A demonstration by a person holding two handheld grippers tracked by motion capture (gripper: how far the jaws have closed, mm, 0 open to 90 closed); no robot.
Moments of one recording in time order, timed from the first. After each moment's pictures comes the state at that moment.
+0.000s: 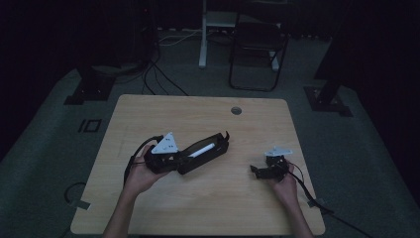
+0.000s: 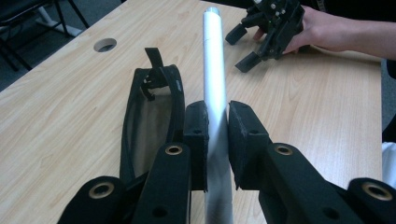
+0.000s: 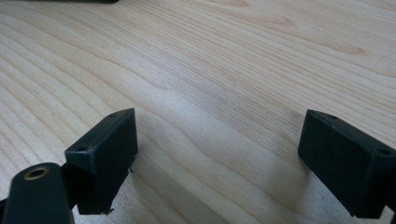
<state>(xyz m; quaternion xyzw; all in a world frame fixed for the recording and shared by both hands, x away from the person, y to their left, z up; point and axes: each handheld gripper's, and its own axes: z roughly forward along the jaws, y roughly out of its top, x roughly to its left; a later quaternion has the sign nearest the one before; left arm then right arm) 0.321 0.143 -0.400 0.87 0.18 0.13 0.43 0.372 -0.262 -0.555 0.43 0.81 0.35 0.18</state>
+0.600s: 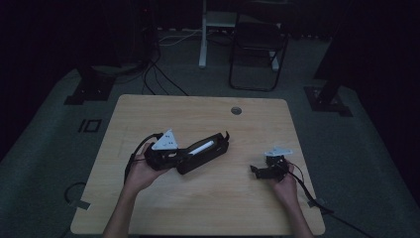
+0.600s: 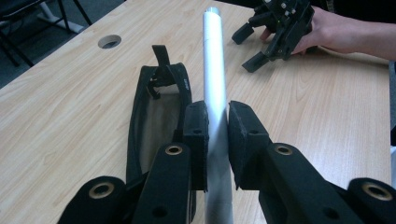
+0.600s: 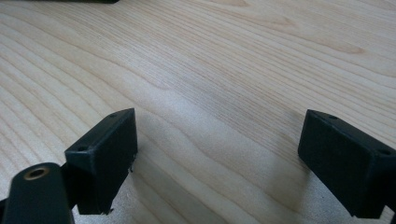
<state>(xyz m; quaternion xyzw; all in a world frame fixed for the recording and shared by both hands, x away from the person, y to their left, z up) 0.330 0.143 -0.402 0.87 0.19 0.13 0.43 0.372 -0.262 -0.555 0.43 0.81 0.35 0.18</state>
